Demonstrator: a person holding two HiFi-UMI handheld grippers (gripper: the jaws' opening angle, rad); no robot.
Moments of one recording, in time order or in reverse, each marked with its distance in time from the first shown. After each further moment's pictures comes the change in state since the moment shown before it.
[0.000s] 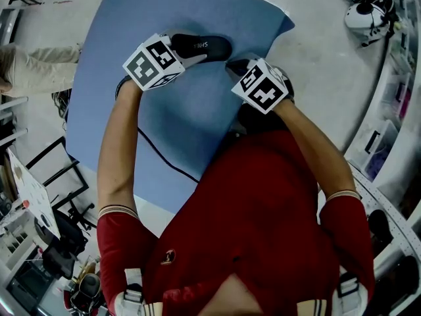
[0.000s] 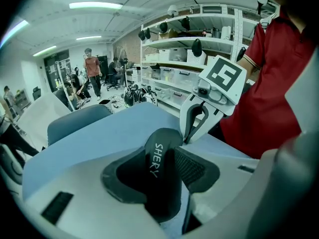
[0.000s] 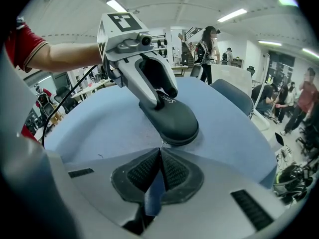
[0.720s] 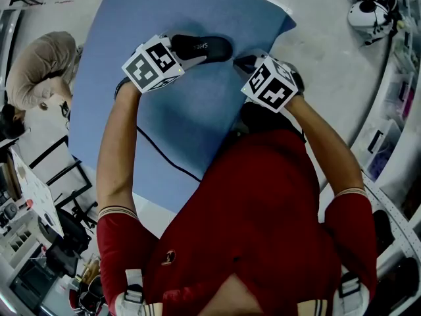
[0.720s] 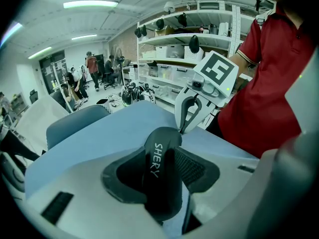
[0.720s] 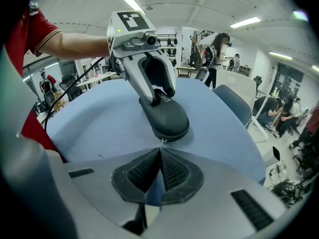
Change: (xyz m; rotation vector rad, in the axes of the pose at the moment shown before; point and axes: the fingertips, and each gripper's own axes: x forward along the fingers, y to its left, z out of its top) left arm -0.005 0.000 -0.004 0.034 0.032 -0.013; right arm -0.009 -0.013 -0.002 -0.130 0.020 -0.010
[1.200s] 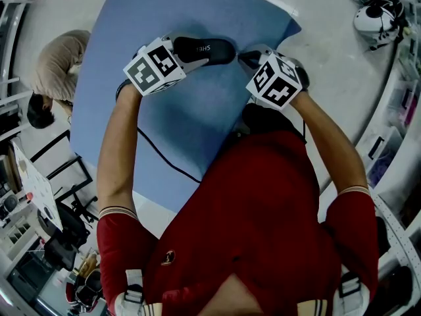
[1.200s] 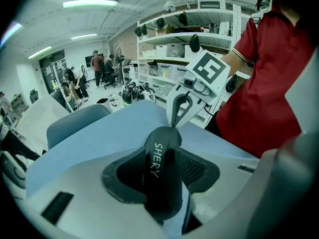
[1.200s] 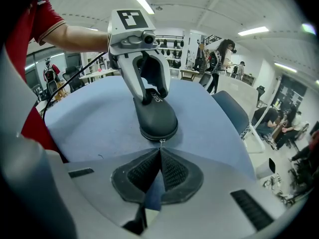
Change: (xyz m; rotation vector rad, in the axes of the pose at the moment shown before) left arm -0.001 0.002 0.000 0.000 0.013 0.001; right arm 0.002 -0.025 0.004 -0.101 -0.011 -0.018
